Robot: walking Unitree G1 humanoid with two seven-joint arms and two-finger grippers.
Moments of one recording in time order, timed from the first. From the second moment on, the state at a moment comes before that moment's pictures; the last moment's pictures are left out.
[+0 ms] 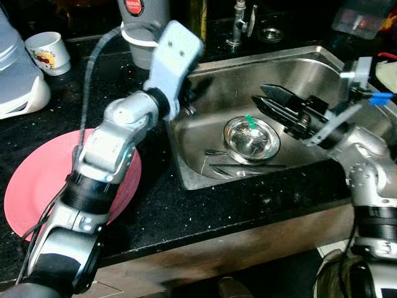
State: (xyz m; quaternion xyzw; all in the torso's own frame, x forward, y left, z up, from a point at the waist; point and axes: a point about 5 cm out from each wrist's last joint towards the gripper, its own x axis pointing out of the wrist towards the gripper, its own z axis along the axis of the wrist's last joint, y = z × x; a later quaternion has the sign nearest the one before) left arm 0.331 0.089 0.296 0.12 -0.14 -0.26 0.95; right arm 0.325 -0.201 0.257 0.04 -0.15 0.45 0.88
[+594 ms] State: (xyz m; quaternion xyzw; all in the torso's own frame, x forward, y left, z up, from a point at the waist) left arm 0.289 0.077 0.298 0.05 -0.14 -0.20 0.97; right arm 0.324 -0.186 0.257 0.05 -0.16 0.47 0.86
